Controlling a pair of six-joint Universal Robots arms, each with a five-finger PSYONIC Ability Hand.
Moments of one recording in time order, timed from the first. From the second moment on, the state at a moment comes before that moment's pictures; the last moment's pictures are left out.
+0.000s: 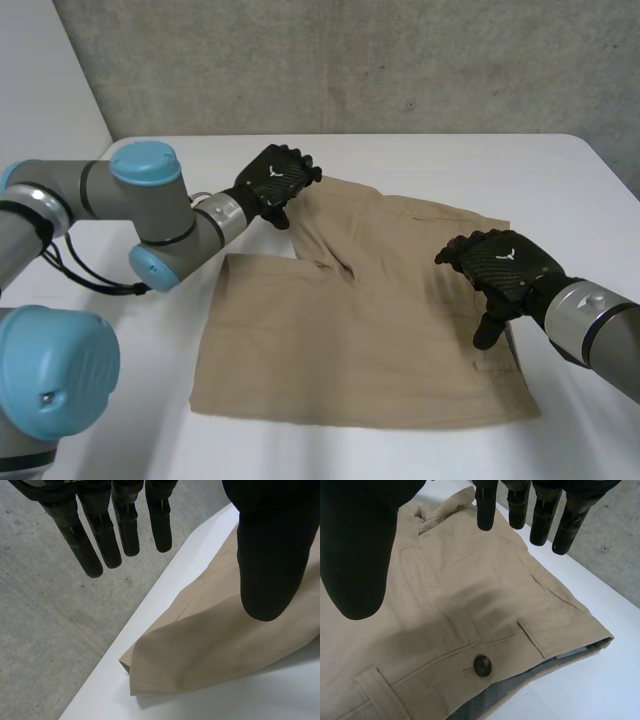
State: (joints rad) left arm 4.32 -2.70 -0.53 3.16 -1.05 3.67; right arm 1.77 -1.34 1.75 0.04 1.18 2.65; left_hand 0.44 0.43 0.44 0.43 0.25; right_hand 0.20 0.21 0.21 0.23 0.07
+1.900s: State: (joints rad) left arm 4.35 -2.65 -0.67 3.10 -1.20 3.60; right arm 1.75 -1.40 1.79 0.04 1.17 2.65; left_hand 0.66 0.66 0.66 0.66 0.48; right_hand 0.20 0.21 0.21 0.23 0.07
